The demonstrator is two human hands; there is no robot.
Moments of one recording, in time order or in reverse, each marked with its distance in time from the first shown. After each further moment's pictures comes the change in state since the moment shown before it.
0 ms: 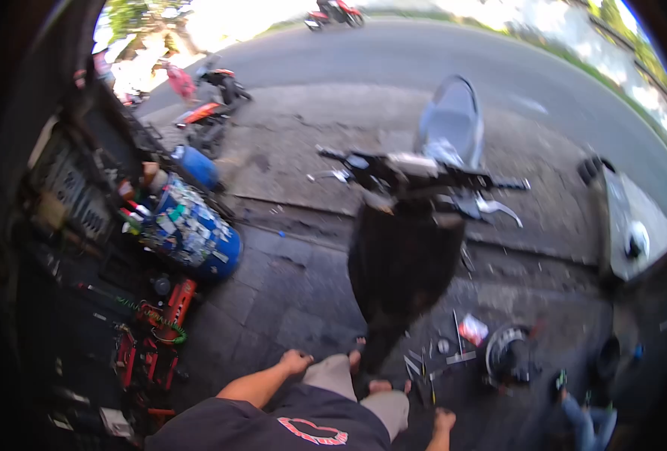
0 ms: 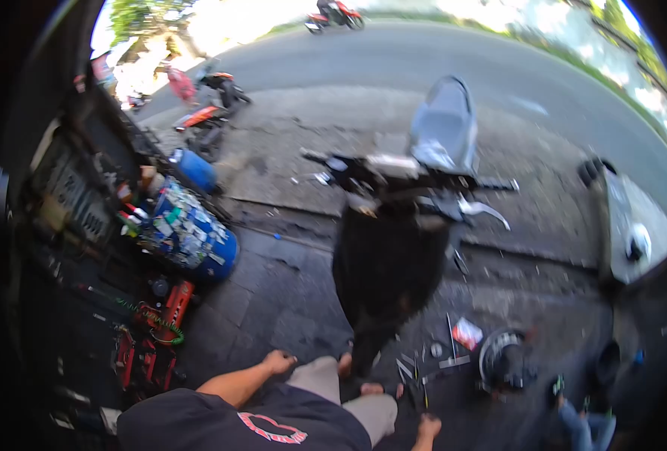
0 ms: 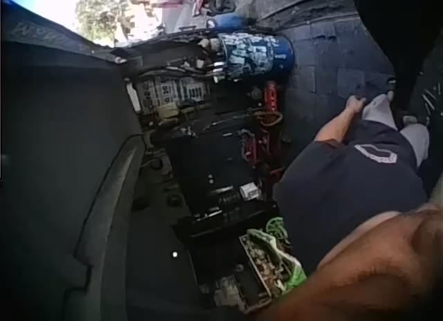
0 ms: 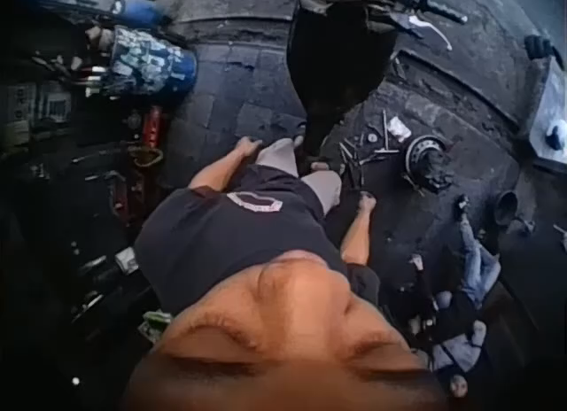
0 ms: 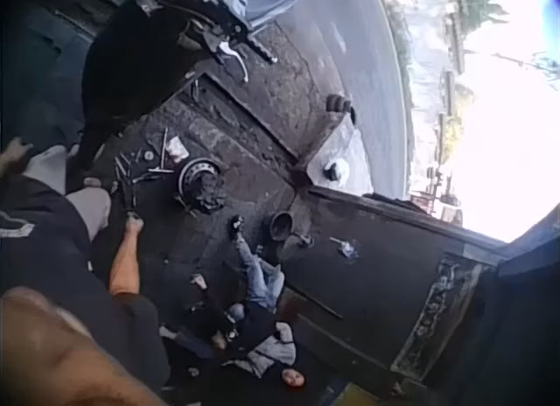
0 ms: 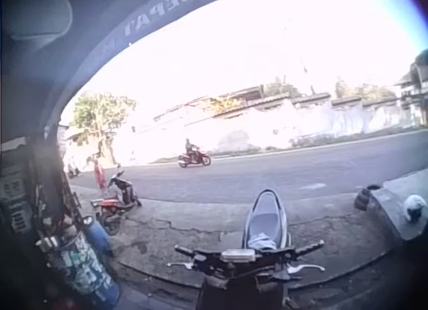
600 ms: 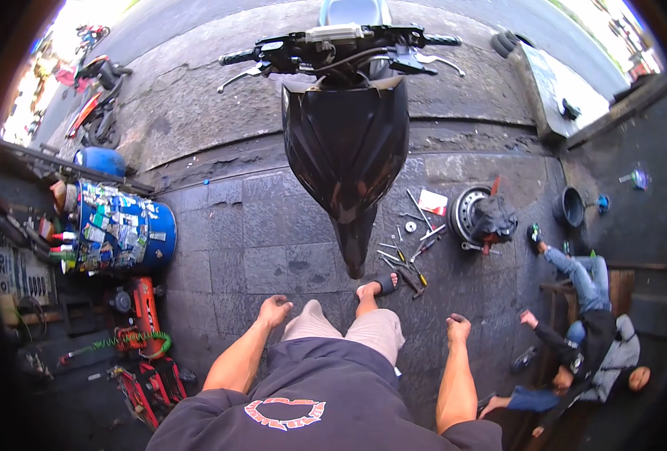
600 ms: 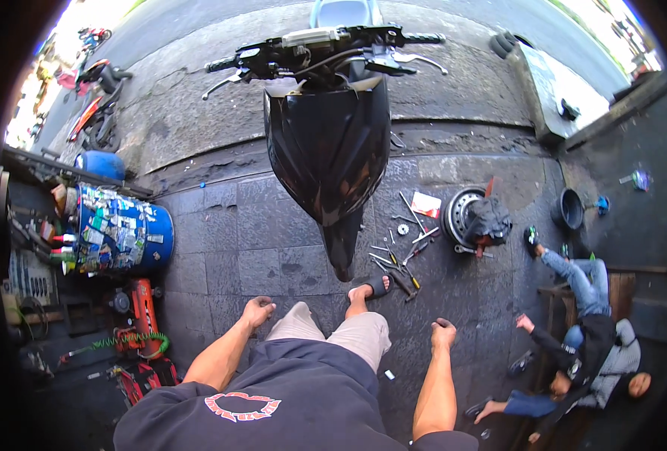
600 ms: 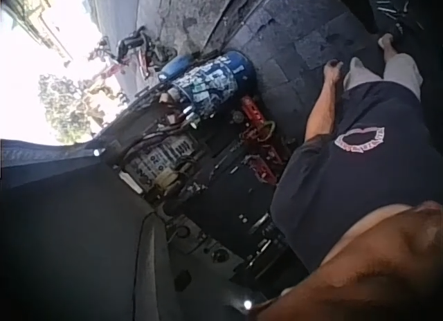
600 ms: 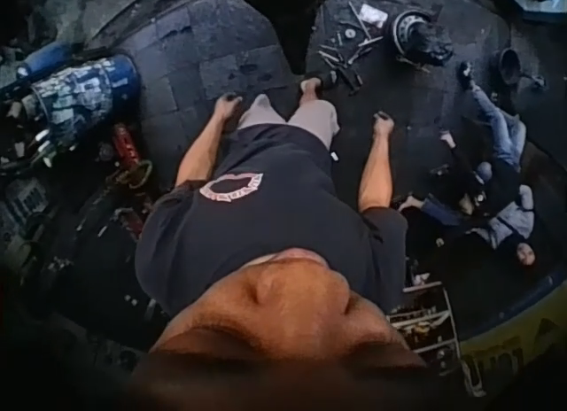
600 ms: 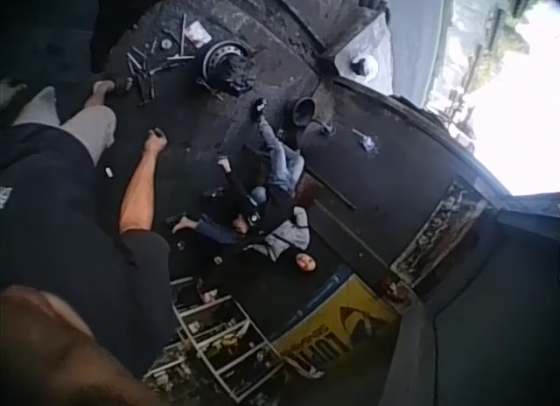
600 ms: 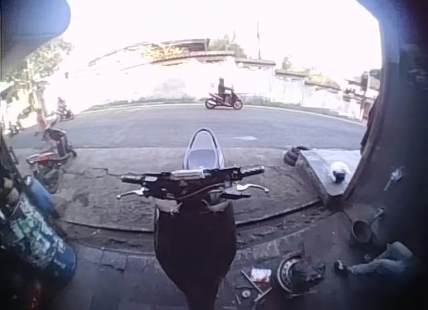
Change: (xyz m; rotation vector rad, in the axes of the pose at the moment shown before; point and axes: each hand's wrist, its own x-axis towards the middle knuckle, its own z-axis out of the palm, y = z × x) left_hand 0.032 -0.093 0.024 -0.206 -0.233 0.199; right_hand -0.137 0.004 -0.037 0.006 0.297 0.210
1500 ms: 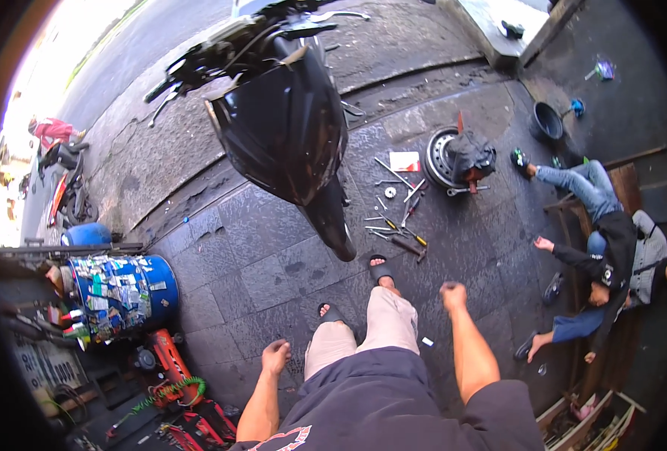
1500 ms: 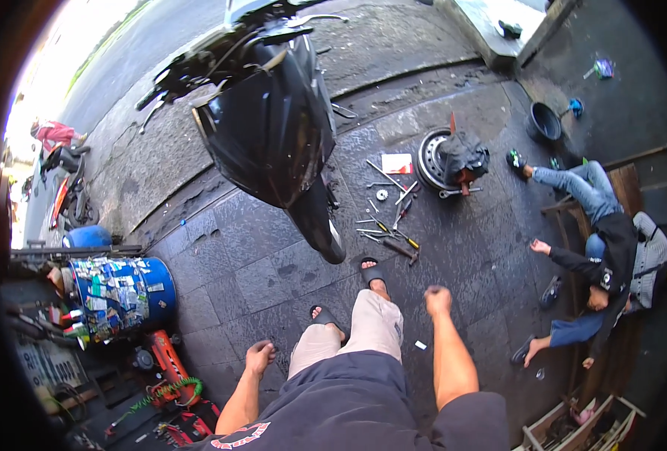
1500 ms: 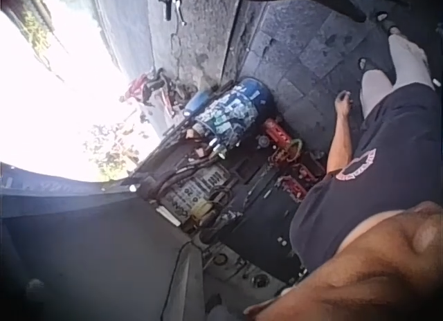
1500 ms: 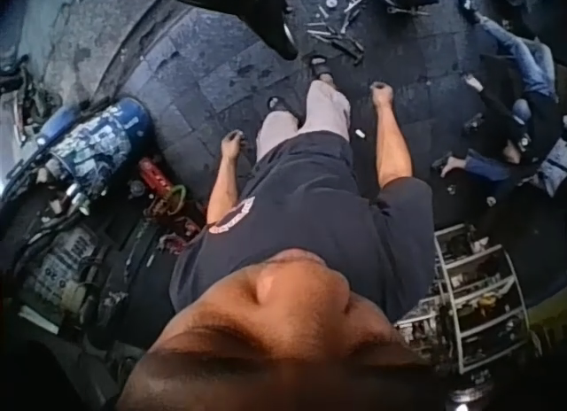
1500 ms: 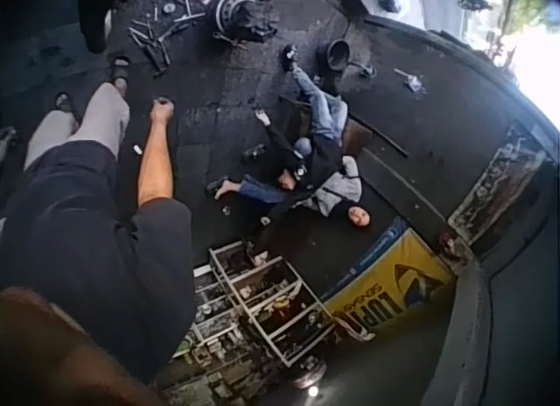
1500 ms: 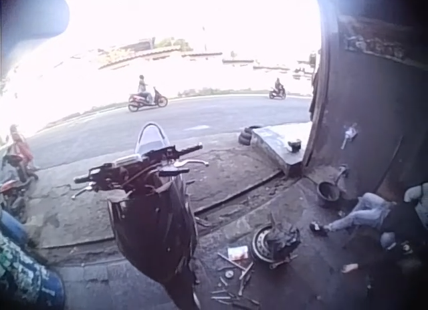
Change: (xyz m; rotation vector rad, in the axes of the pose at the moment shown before) left_hand -0.089 -0.090 0.005 -0.322 0.001 -0.163; right_hand -0.008 0.078 0.029 -0.194 -0.019 -0.086
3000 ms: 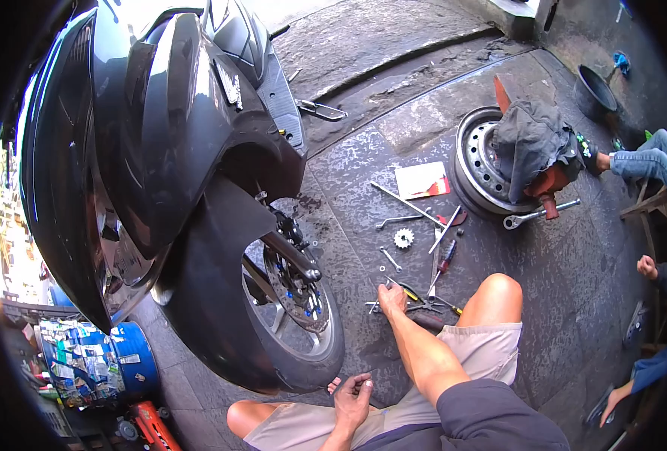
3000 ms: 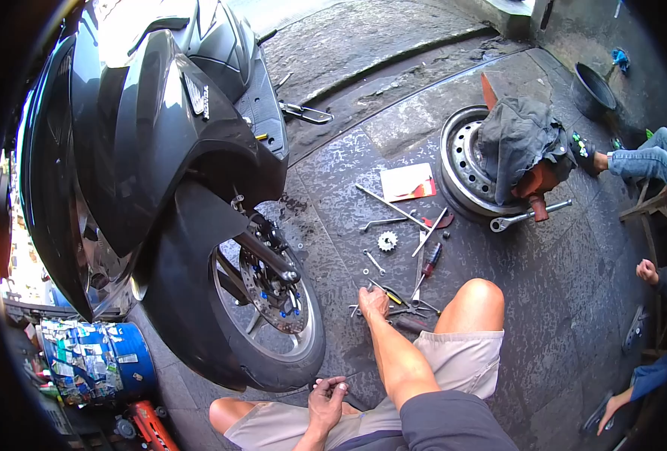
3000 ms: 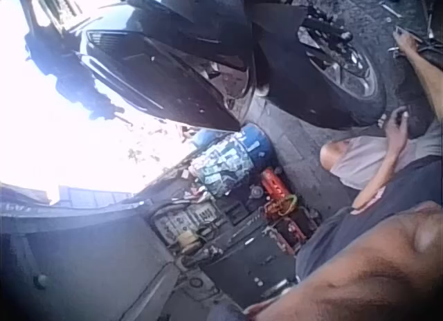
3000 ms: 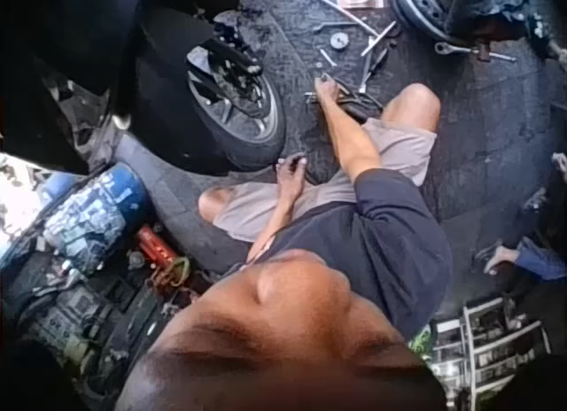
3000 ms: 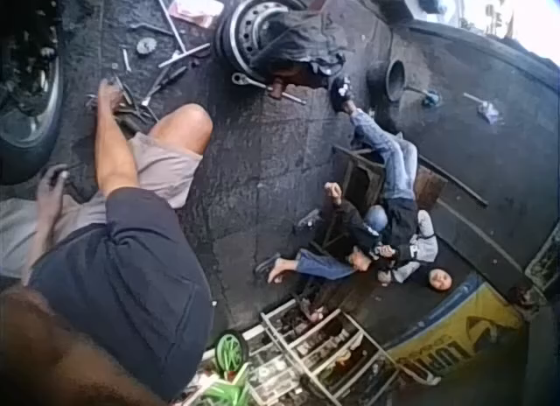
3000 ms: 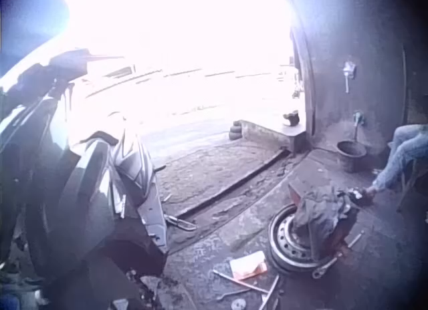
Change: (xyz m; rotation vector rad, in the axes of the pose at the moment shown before) left_hand 0.298 -0.031 0.414 0.162 -0.123 0.412; right_hand 0.374 -0.024 0.431 0.040 -0.094 0.046
